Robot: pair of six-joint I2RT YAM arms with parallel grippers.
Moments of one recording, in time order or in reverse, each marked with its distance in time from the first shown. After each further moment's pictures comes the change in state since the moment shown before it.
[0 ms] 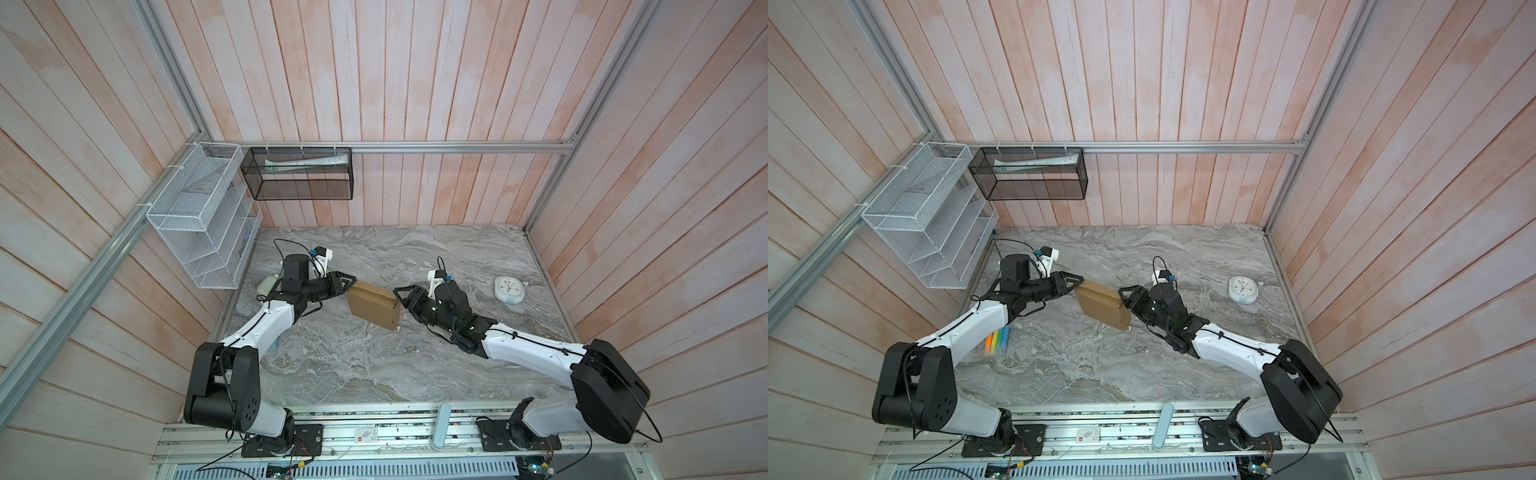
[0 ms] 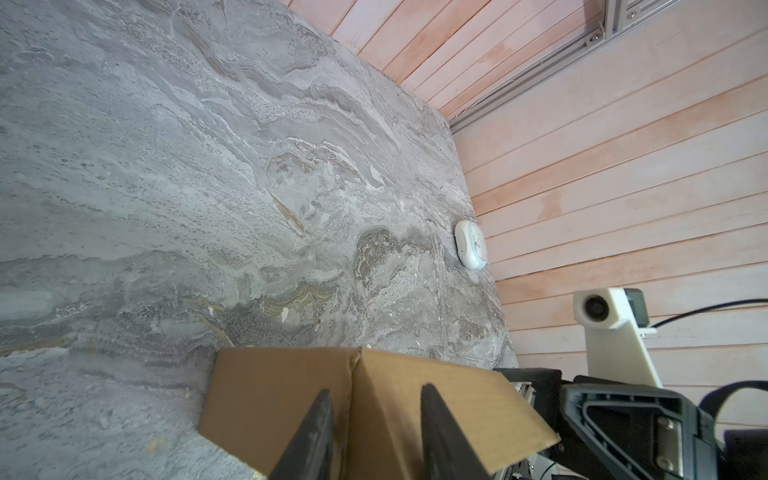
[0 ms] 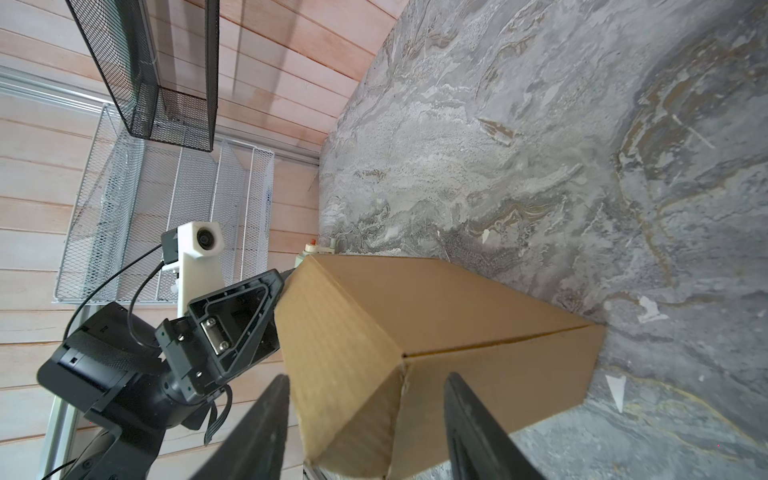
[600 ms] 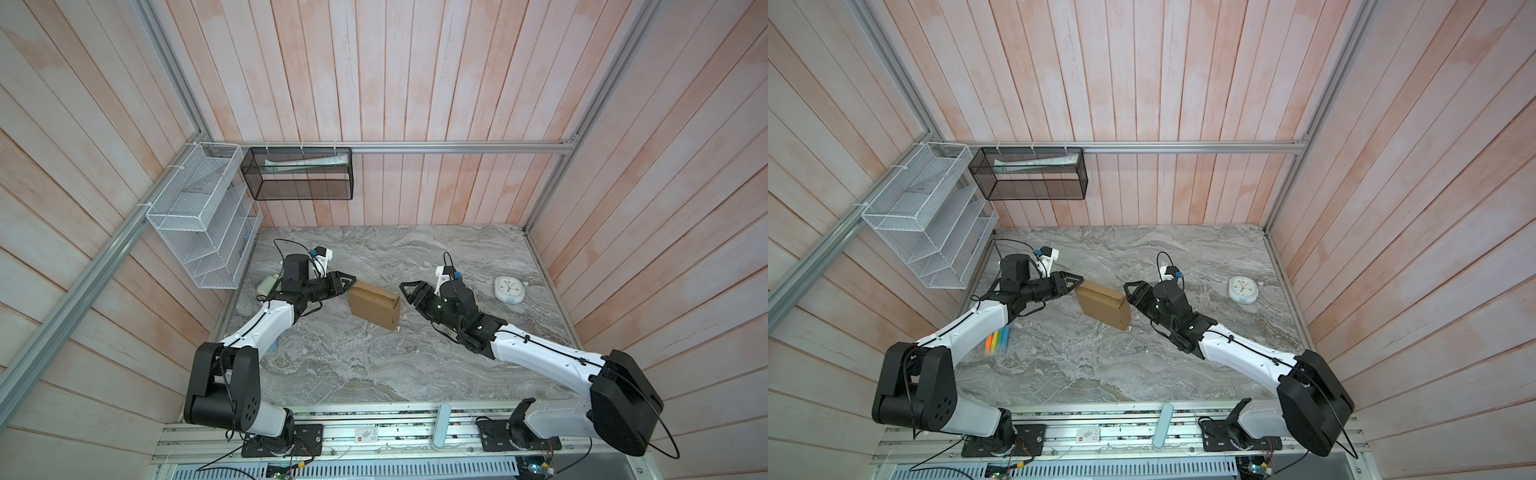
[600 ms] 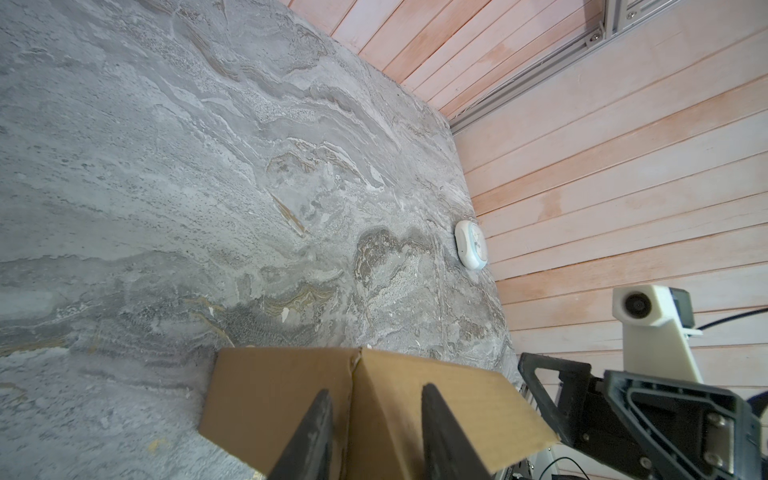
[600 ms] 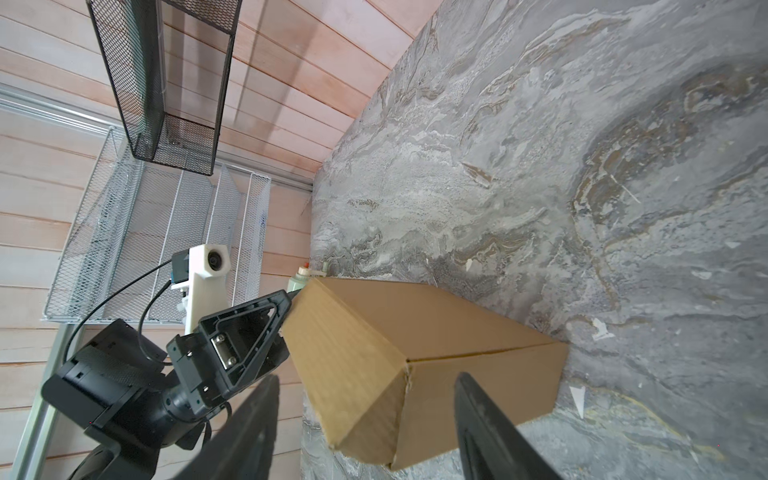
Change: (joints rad) left arm 0.000 -0.001 0.000 0.000 0.000 0.000; right arm -0.001 -0.076 0.027 -0.109 0.090 -0.047
